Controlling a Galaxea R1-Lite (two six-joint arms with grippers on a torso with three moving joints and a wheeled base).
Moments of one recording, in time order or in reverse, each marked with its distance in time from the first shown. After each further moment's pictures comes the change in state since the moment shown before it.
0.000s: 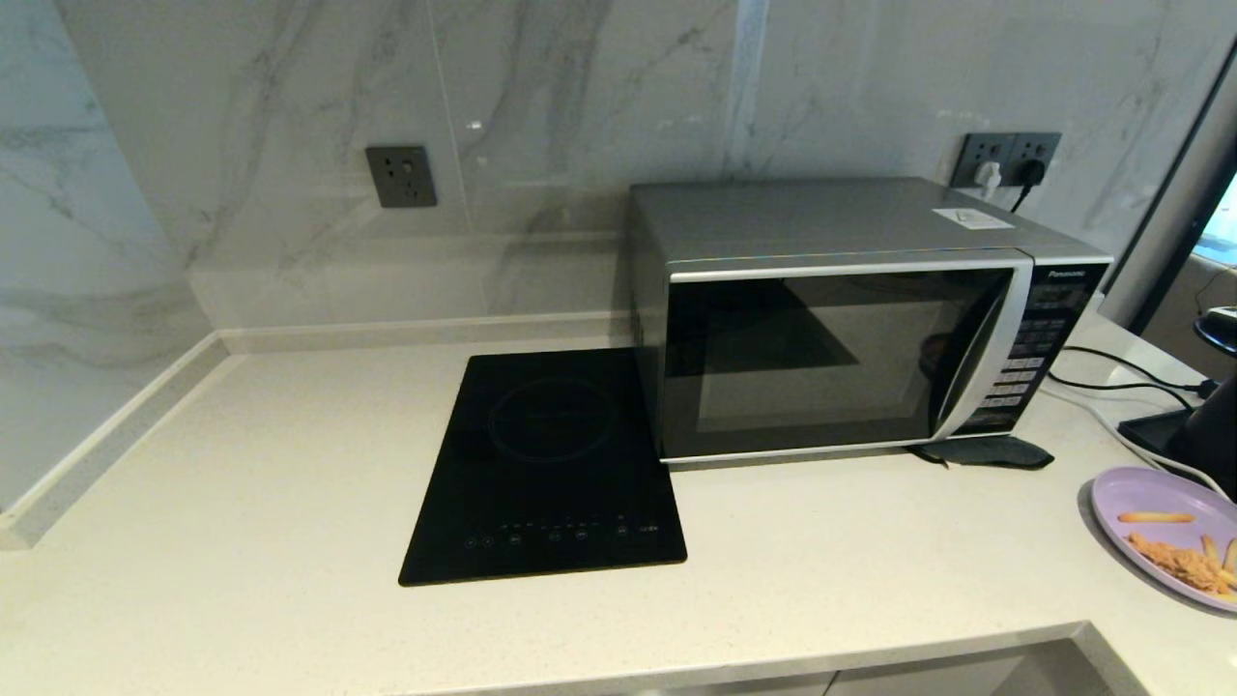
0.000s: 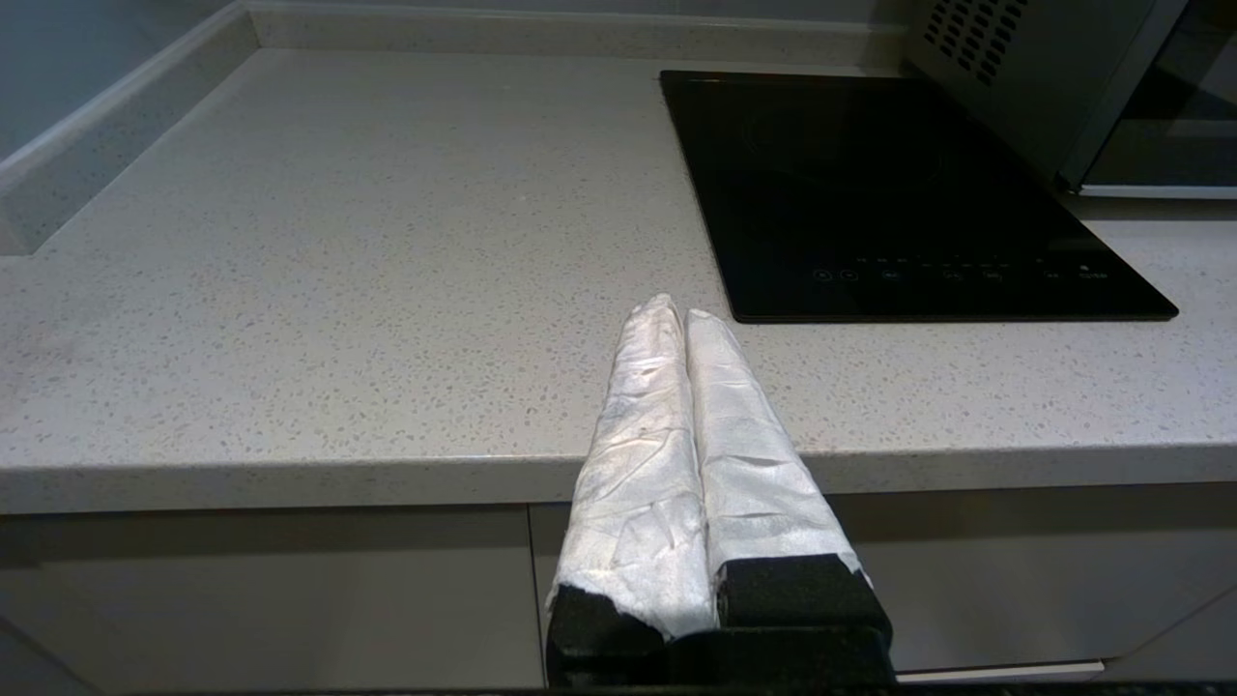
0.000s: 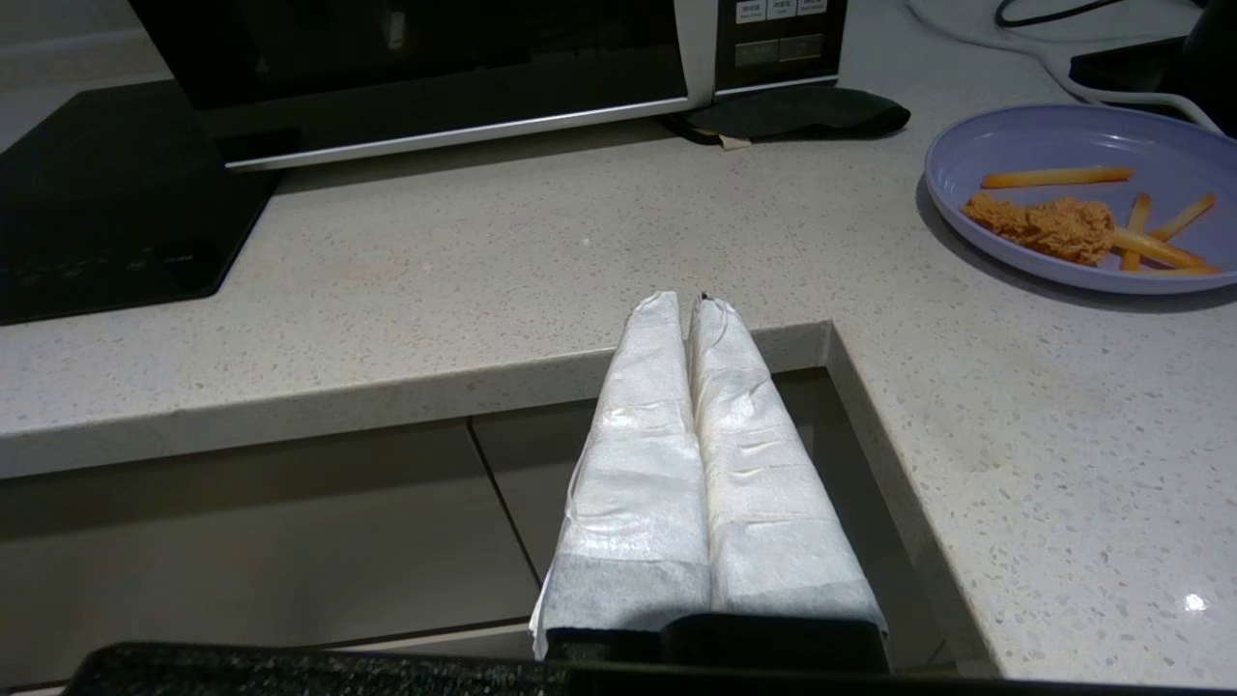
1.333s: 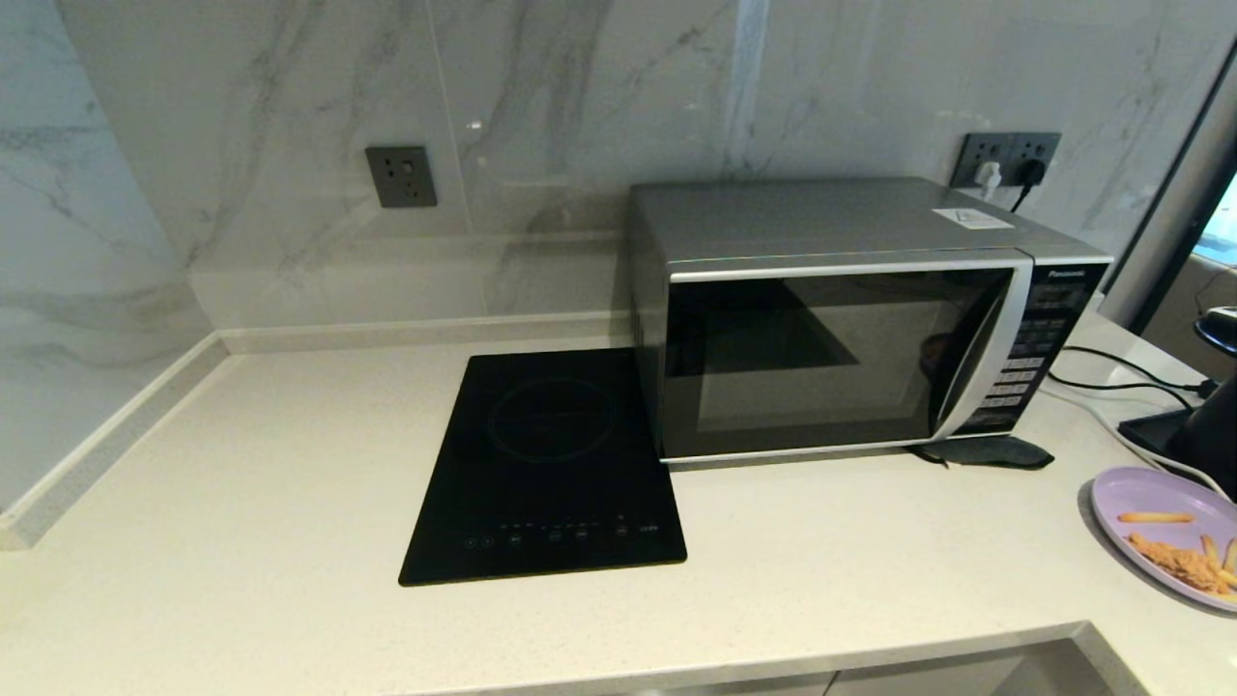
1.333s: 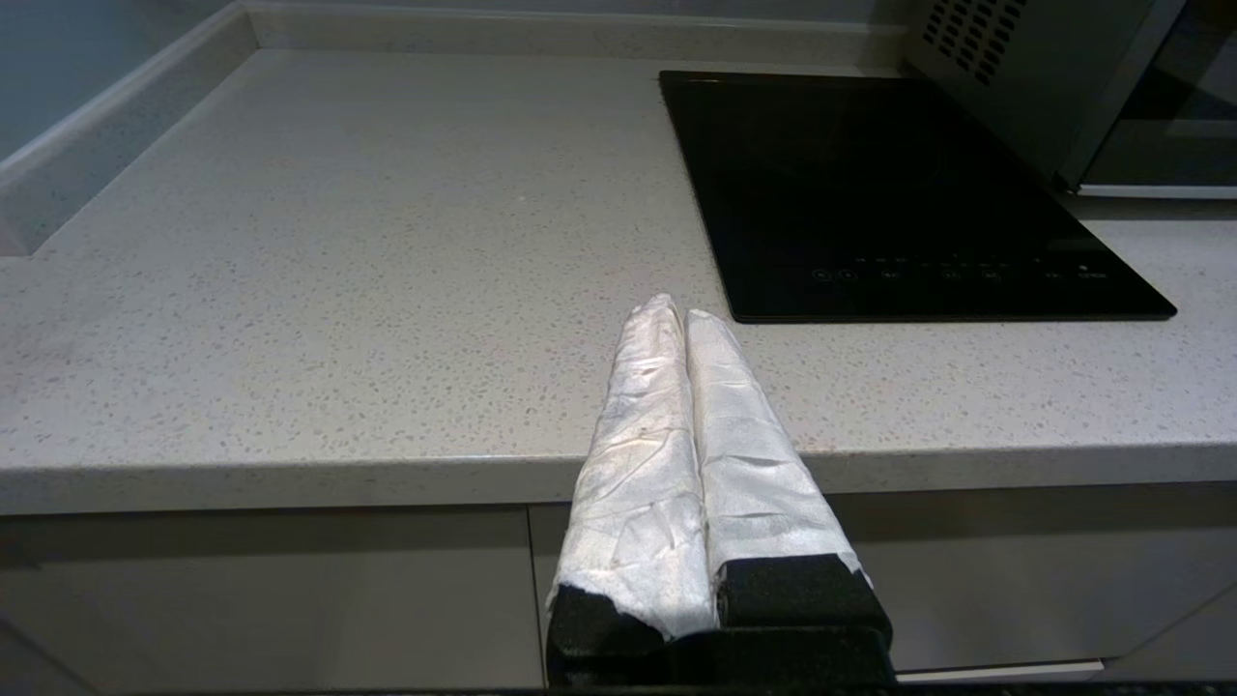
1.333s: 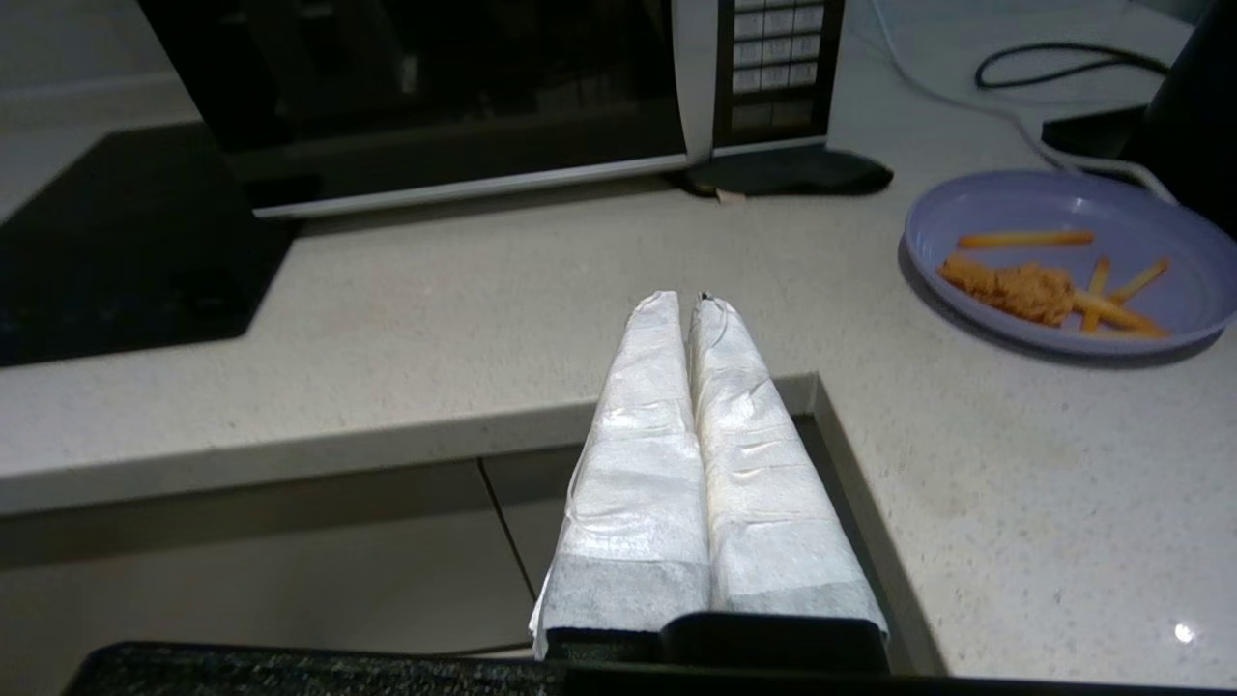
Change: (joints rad) left arm 0.000 0.000 0.000 0.000 0.000 -0.001; right arm -0.001 0.052 -0.187 0.094 0.001 -0.012
